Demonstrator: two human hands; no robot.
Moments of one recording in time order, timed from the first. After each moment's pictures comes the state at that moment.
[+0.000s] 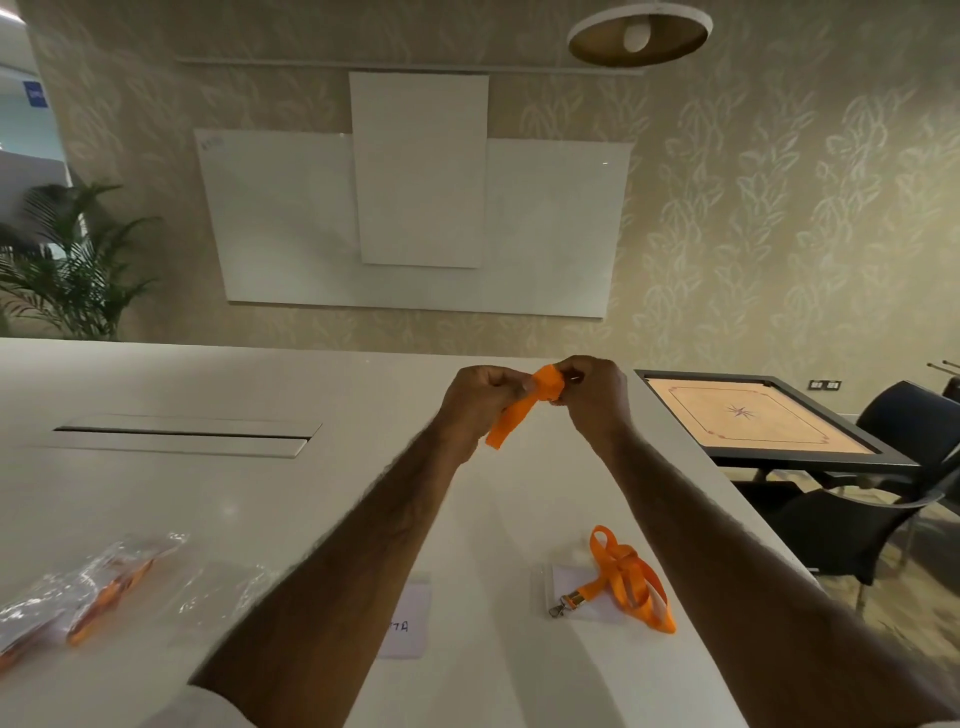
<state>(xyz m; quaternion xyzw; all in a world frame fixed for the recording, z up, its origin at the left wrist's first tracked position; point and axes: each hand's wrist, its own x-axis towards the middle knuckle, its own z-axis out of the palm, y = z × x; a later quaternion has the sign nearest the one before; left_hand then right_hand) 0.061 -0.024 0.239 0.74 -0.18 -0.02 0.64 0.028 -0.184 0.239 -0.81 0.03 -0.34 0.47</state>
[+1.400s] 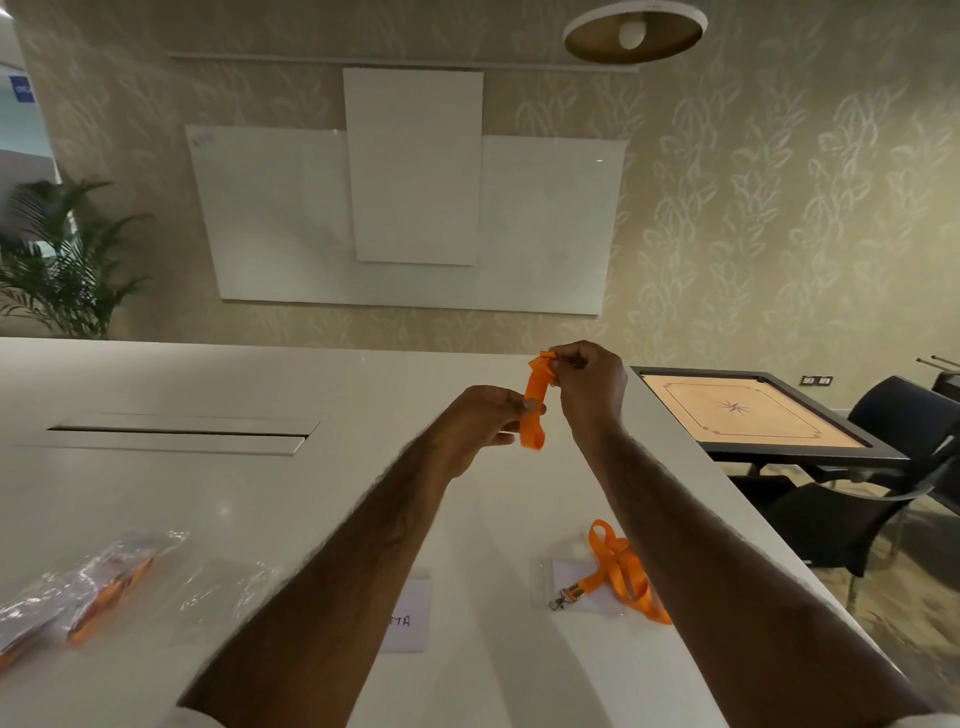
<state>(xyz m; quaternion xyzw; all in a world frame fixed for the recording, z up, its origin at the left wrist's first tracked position) 0.049 -0.018 0.232 0.74 -0.19 -0.14 0.63 0.026 -0.159 0.246 -0.72 0.12 -0.40 0.55</state>
